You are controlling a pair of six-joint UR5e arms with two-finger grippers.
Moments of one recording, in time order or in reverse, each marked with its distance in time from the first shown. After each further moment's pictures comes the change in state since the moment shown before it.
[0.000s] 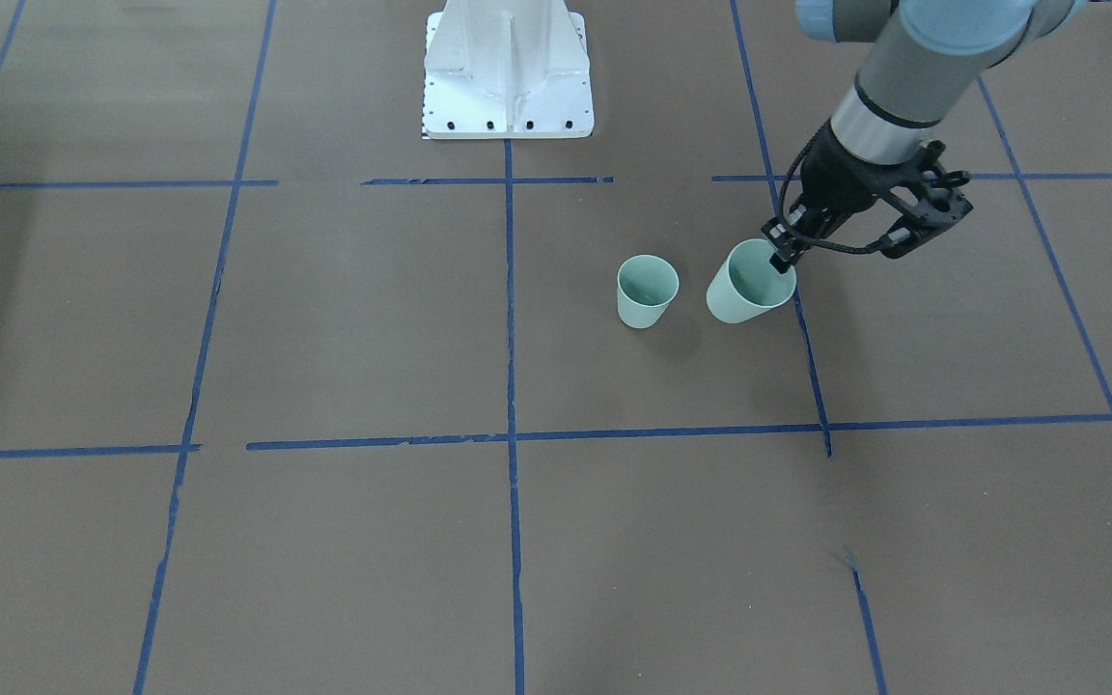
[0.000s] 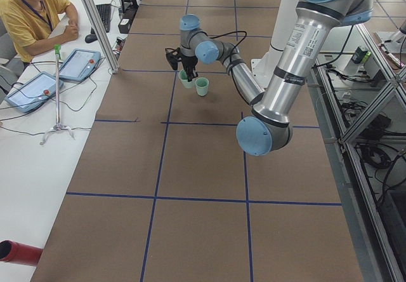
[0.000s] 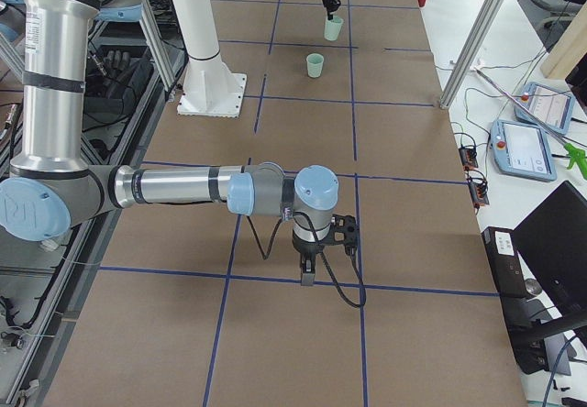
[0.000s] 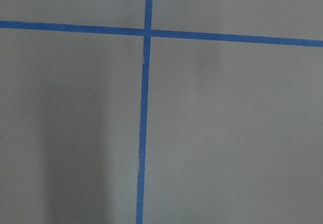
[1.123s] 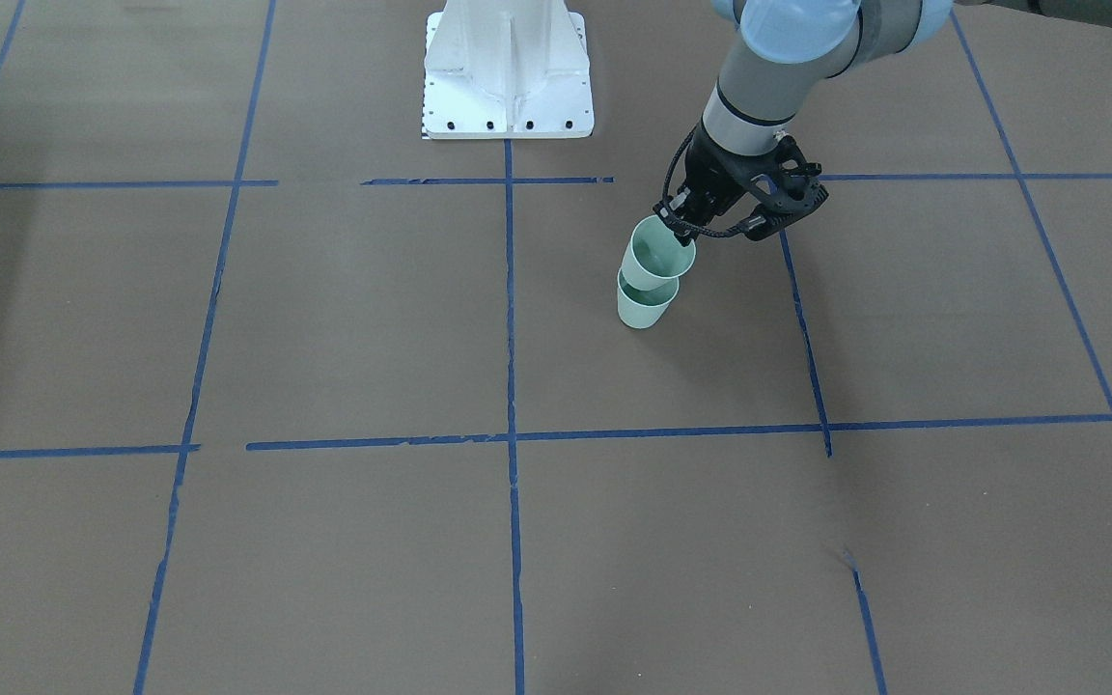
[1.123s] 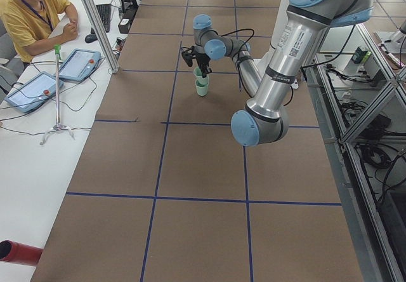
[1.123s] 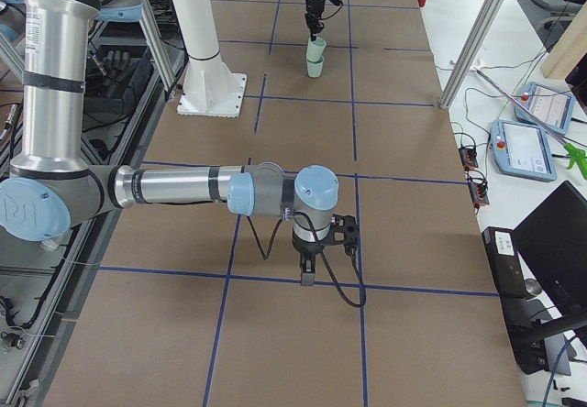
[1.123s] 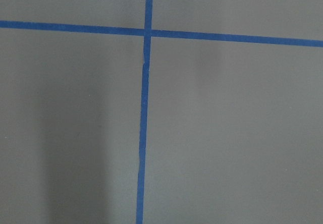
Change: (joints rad) left arm 0.151 -0.042 0.015 0.014 0.040 -0.077; right arm -0.001 0.000 0.000 0.000 0.000 0.000
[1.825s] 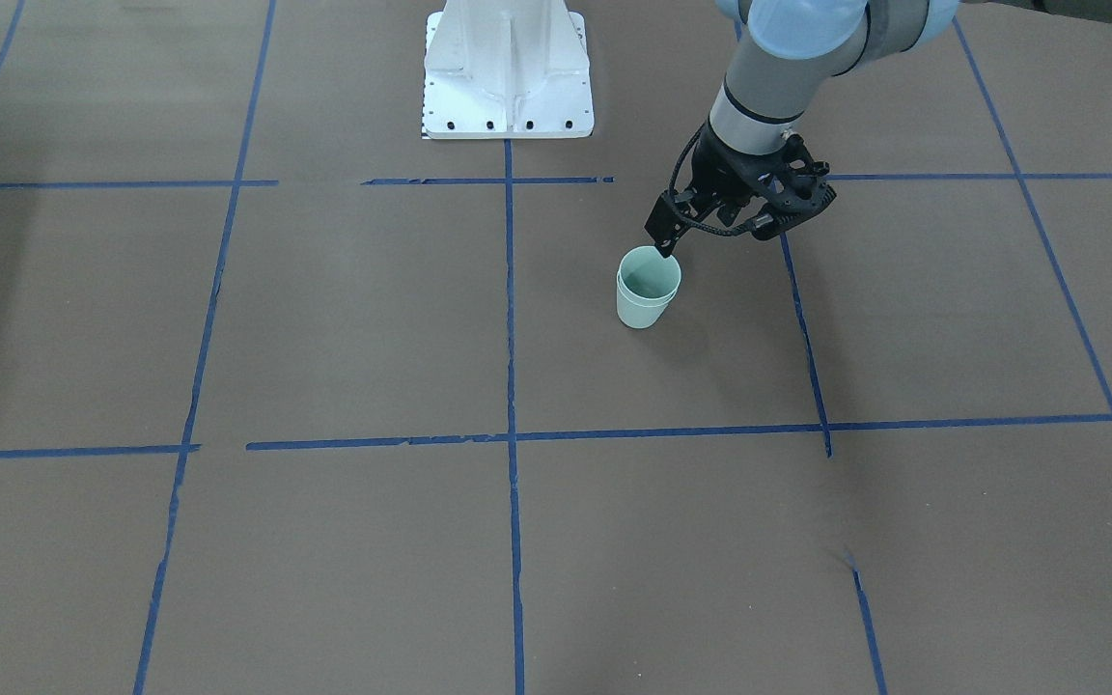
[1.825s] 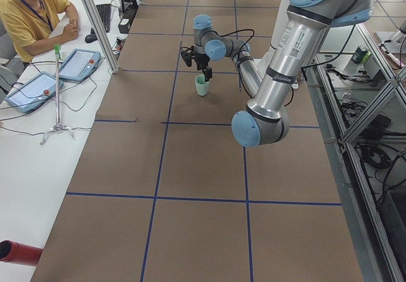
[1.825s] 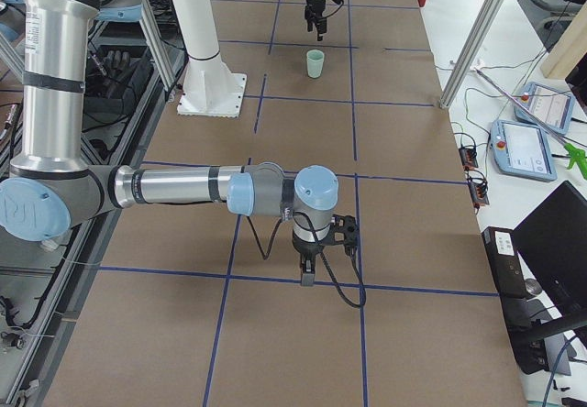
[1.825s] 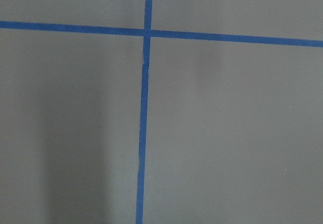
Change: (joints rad) left arm -0.023 0.031 -0.014 -0.033 0.012 0.042; right arm 0.001 0.000 0.000 0.000 0.000 0.000
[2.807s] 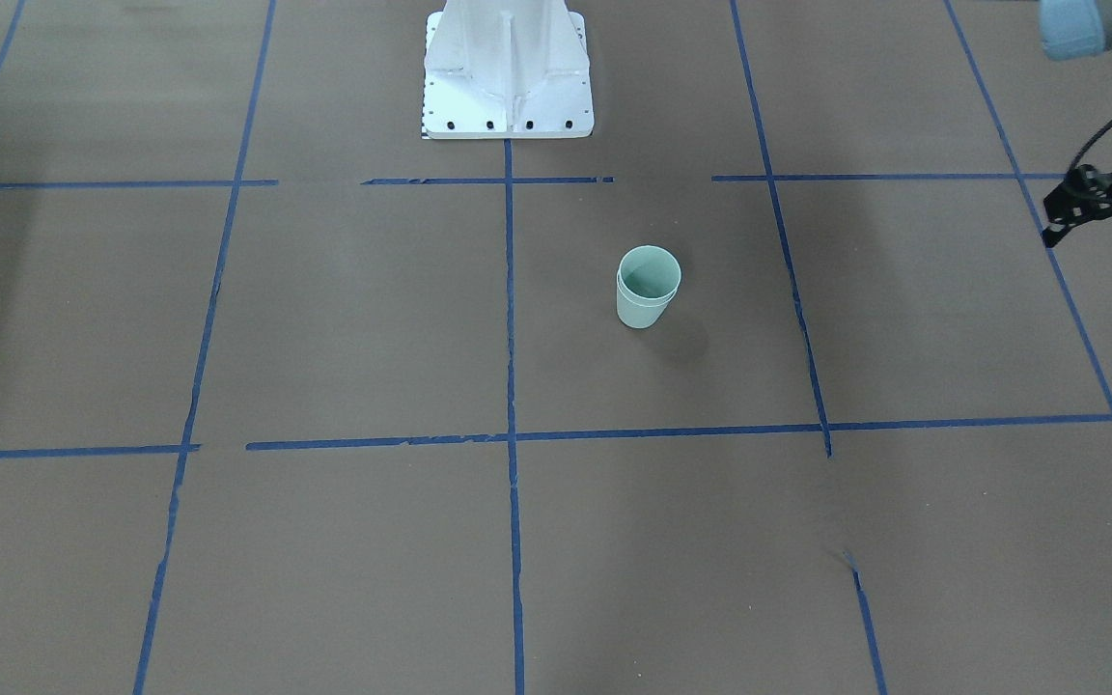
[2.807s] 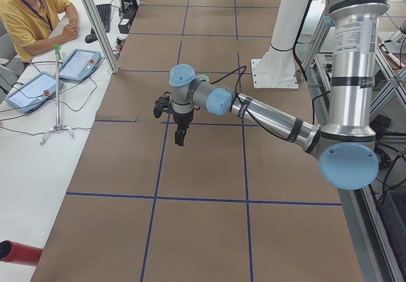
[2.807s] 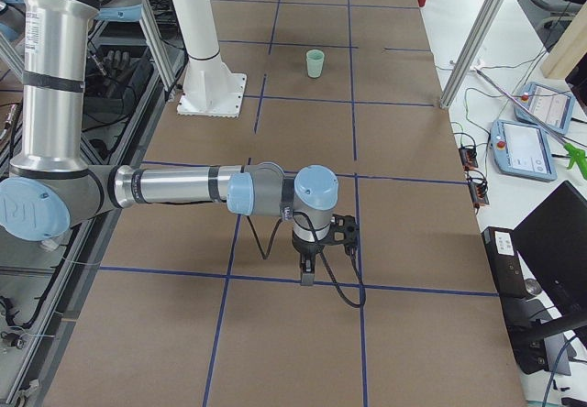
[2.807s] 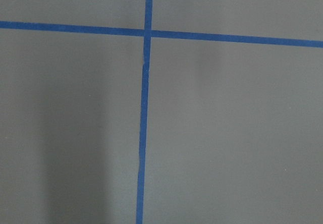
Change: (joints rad) left arm -0.647 0.526 0.039 -0.075 -0.191 1.422; right arm -0.001 0.000 0.000 0.000 0.000 0.000
